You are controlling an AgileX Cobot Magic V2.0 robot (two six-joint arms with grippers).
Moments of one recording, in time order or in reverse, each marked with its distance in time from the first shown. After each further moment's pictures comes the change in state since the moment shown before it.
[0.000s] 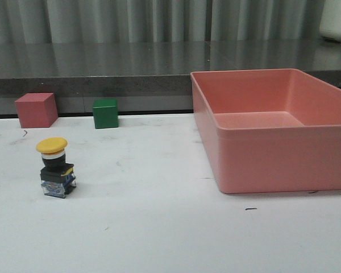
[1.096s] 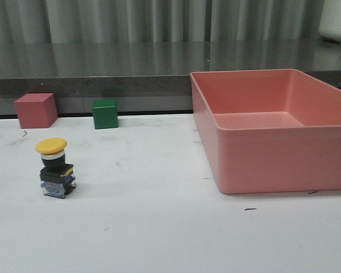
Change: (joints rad) left arm 0.470 -0.774 0.697 0.032 -0.677 -0.001; right arm 0.000 0.000 0.000 0.000 -0.002 0.000
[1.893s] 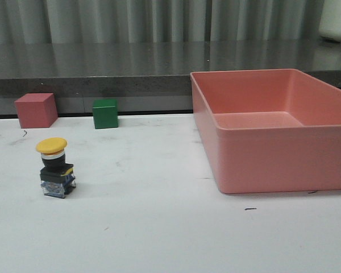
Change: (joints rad) left arm 0.002 0.000 0.000 -0.114 -0.026 0.101; right arm 0.000 0.000 0.000 0.000 0.000 0.000
